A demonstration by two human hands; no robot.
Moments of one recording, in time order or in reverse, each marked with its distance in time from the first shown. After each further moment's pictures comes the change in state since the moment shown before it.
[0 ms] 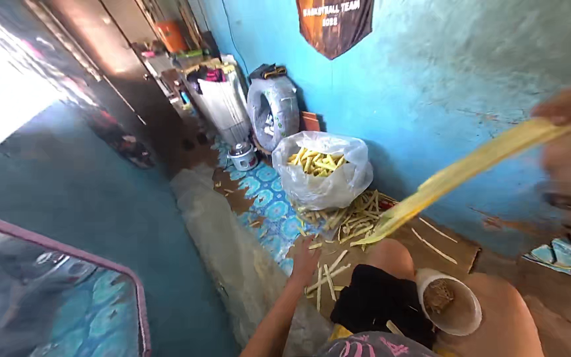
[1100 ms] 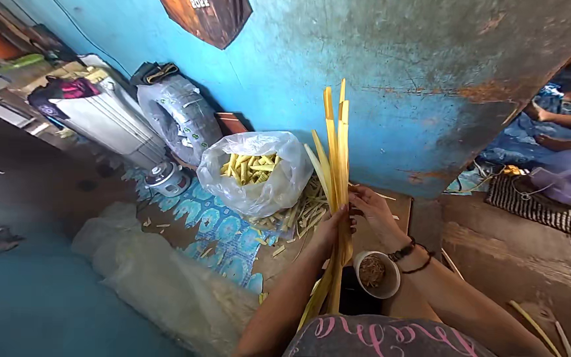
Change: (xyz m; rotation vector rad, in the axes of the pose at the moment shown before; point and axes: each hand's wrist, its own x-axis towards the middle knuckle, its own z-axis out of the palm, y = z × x) left_hand 0.092 0.251 0.105 -0.986 -0.632 -0.378; right_hand -0.093 0.159 -0.054 -0.112 -0.066 0.707
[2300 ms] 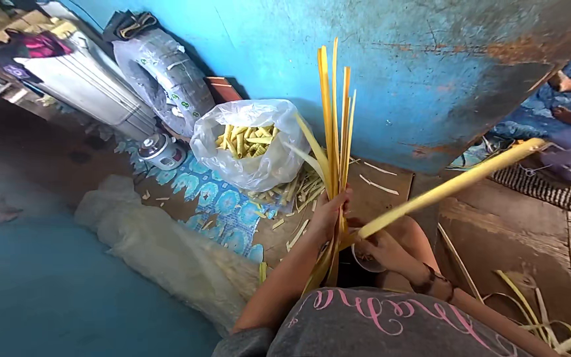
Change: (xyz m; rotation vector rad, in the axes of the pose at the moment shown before) left_hand -0.001 -0.020 -0.009 -0.008 0.097 0.039; right_hand -0.099 0.063 -0.037 -0.365 -0.375 0.045
